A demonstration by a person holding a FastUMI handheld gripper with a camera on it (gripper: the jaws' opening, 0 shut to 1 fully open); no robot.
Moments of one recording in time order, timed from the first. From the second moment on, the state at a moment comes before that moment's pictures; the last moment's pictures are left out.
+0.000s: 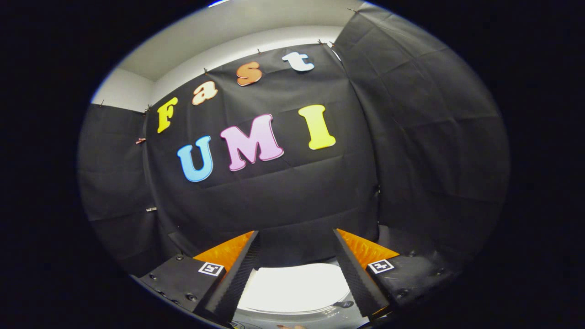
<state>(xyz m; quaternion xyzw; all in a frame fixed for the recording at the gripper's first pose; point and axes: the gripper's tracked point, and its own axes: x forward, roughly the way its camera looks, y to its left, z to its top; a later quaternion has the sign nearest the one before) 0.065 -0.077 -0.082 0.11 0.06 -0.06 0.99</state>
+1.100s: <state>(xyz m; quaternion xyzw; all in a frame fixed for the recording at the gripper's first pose) 0.068 -0.219 -0.405 0.33 0.29 -0.19 0.88</state>
